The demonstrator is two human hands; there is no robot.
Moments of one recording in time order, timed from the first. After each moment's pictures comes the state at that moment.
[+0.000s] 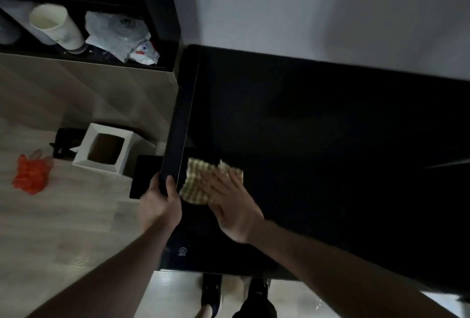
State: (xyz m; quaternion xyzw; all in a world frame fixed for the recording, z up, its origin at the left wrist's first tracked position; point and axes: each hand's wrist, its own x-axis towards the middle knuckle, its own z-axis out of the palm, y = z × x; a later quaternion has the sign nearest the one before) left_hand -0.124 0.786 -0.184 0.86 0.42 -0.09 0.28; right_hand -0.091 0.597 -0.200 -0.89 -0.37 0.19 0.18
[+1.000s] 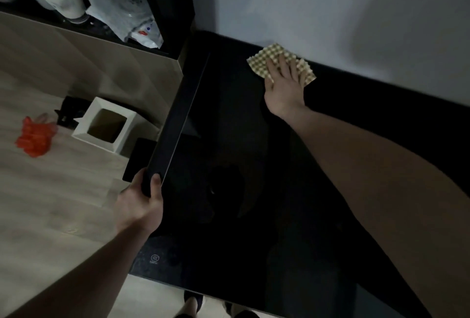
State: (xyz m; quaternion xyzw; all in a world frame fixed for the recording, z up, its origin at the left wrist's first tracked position) left_hand -0.123 0.785 -0.201 0.88 0.41 -0.02 0.26; right_hand 0.224 0.571 -0.215 -0.97 -0.15 0.10 0.13
